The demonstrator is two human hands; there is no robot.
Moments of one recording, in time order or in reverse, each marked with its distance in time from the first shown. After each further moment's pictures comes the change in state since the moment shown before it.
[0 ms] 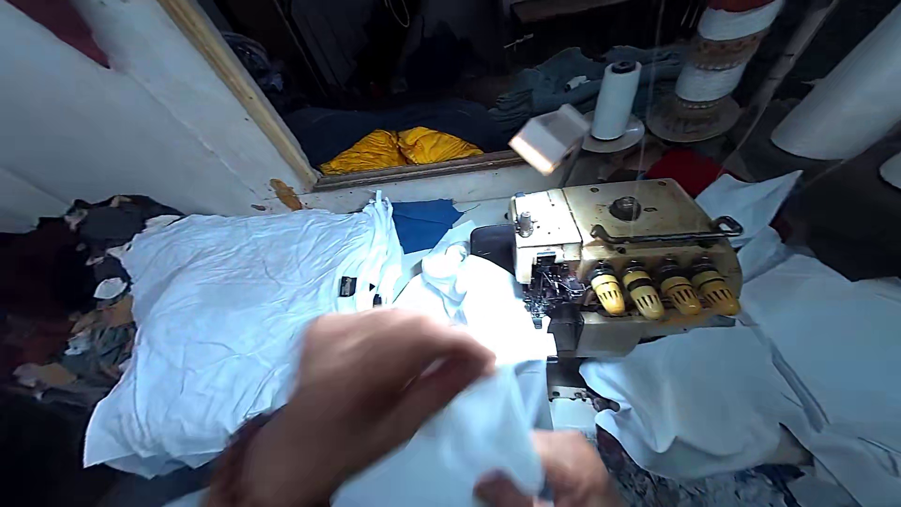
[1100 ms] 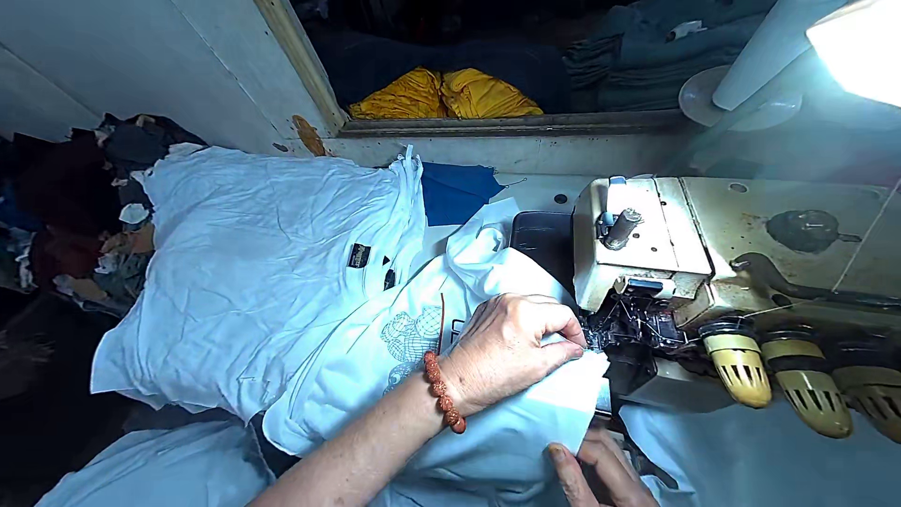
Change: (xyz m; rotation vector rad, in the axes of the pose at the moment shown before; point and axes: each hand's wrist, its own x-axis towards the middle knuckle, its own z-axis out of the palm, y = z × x) left_hand 0.013 -0.084 0.140 -0.267 -0.139 -0.329; right_hand -0.036 0.108 -0.015 -0.256 0.438 0.171
